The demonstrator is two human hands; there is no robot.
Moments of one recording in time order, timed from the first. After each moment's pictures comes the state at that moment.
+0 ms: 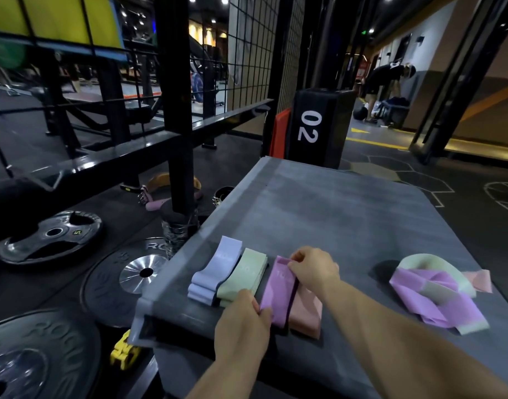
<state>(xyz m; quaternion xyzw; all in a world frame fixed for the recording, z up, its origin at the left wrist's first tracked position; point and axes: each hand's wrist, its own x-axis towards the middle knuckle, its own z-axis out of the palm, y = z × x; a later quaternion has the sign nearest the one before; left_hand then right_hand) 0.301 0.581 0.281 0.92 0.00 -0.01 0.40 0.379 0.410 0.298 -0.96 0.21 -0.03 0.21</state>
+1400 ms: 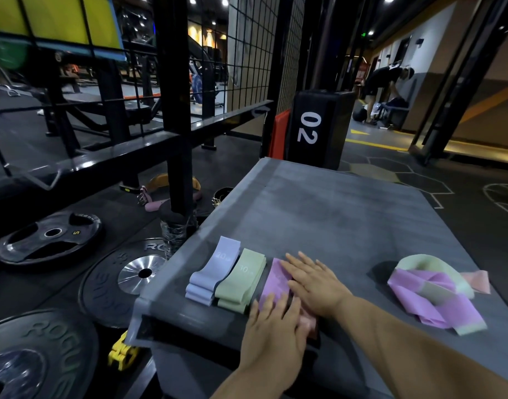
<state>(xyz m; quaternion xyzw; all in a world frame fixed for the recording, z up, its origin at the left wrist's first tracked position) 0.296 0.544 0.242 0.95 -0.25 0.04 0.17 0.354 0.384 0.274 -1.00 -0.07 0.07 0.01</state>
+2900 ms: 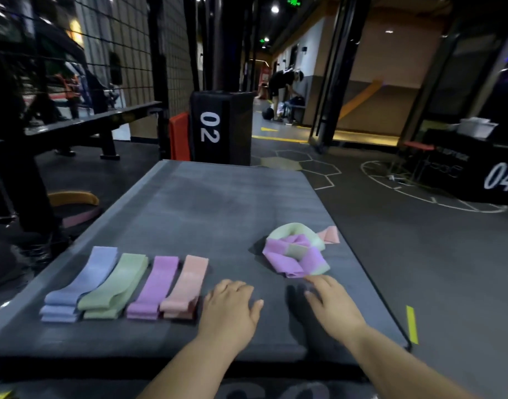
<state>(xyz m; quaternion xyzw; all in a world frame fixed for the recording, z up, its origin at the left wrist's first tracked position) 0.240 0.431 0.286 0.93 -0.33 0.00 0.16 0.149 0.221 0.264 -0.95 0.23 -0.10 0.18</state>
